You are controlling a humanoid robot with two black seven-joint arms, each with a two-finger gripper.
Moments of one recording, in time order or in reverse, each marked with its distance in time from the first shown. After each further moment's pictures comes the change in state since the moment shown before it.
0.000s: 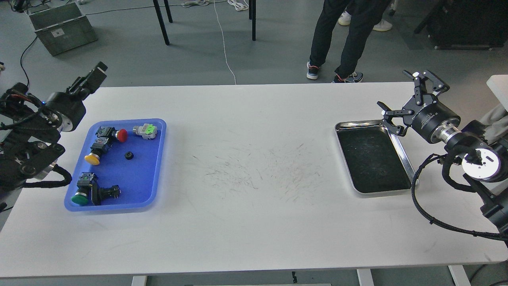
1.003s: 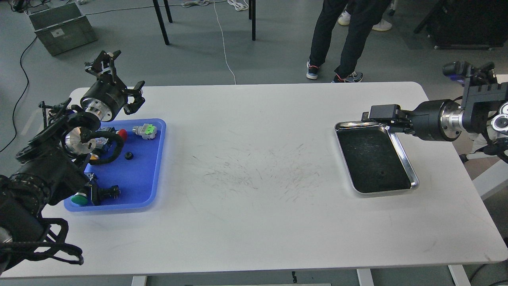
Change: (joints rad) left arm -0.093 -0.319 -0.246 0.387 -0.865 -0.735 0.207; right arm 0.702 -0.386 -1.064 0.447 -0.905 0.006 -0.015
